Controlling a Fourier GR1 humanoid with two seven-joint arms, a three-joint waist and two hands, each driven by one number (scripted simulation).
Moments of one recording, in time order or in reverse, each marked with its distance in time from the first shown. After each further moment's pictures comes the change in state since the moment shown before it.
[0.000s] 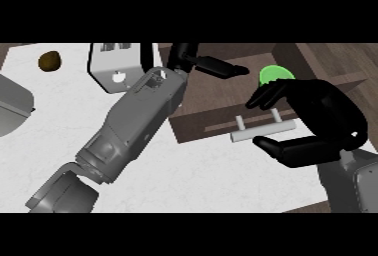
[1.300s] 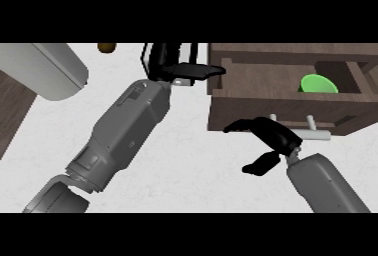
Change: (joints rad) left arm 0.147 0.033 0.069 -0.083 0.163 -0.034 -0.198; right arm 0.032 -0.126 0.333 0.511 0.740 -0.063 -0.179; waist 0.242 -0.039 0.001
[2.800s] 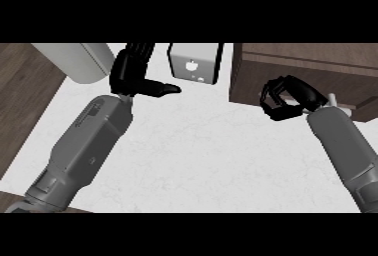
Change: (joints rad) left arm 0.250 0.164 -0.021 -0.251 0.021 -0.205 0.075; right arm -0.383 -0.039 -0.296 0.694 -0.094 -0.036 -0.351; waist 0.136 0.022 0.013
